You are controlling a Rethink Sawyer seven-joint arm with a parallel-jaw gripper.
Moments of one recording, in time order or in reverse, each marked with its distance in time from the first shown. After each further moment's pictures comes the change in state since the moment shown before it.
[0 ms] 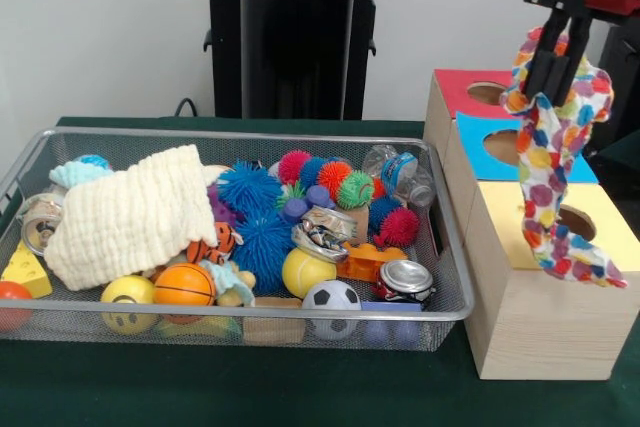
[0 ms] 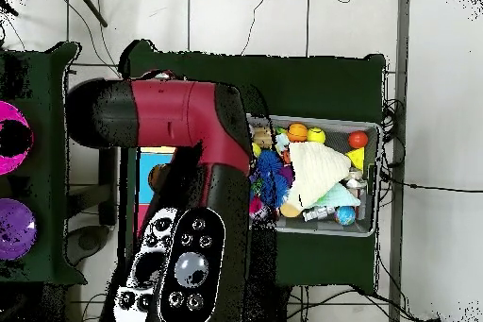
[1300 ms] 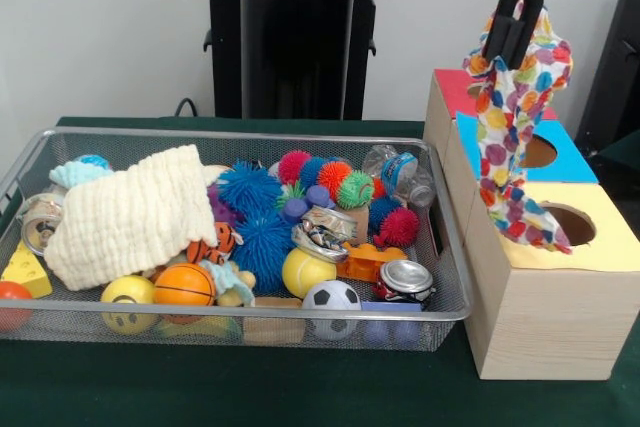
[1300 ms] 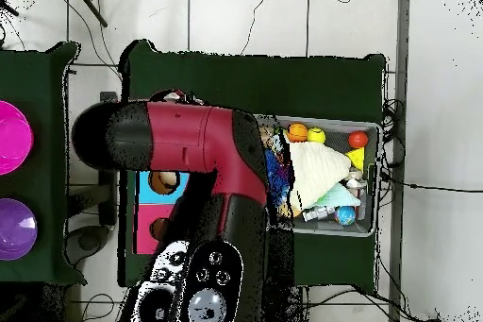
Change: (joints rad) arm -0.010 -0.084 0.000 0.130 -0.005 0.000 0.000
